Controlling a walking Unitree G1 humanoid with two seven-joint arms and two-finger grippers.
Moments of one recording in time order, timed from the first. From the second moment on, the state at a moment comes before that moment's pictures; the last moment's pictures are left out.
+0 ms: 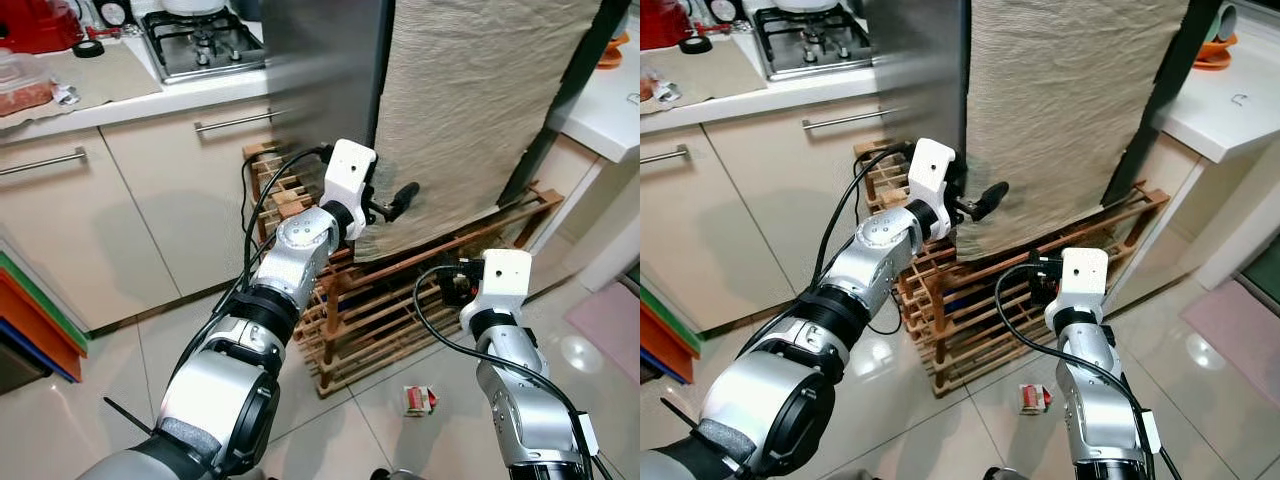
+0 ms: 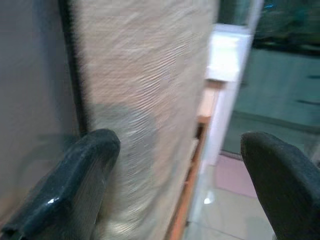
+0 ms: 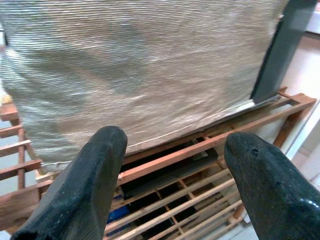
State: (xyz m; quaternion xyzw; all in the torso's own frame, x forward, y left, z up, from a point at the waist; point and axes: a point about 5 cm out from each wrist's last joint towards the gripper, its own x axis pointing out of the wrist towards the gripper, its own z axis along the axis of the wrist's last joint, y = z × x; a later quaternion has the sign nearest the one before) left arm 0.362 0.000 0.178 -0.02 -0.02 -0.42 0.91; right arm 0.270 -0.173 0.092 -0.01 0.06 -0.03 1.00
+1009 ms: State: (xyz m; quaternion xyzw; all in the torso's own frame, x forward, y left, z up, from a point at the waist) left arm 0.339 0.093 0.129 -0.03 0.01 -0.22 0.98; right arm 0.263 -0.176 0.087 0.00 0.06 -0.04 1.00
